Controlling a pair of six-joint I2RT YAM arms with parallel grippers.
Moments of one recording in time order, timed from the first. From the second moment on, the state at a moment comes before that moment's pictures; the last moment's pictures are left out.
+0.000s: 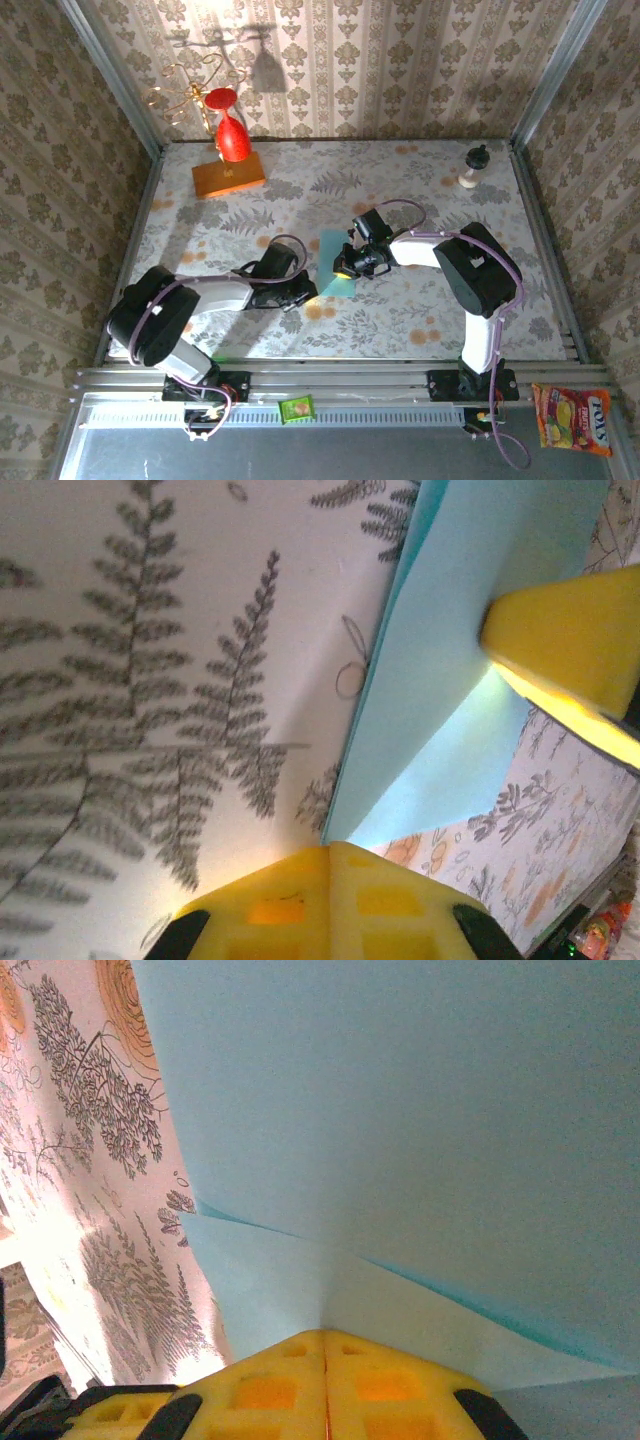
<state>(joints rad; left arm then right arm) -0.72 1.52 0.55 0.03 0.39 -1.06 0.53 1.92 1.01 -0.16 -0.50 0.84</state>
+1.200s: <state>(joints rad) -0.69 1.68 0.72 0.00 0.41 -0.97 0.57 1.89 1.04 -0.26 -0.49 0.64</state>
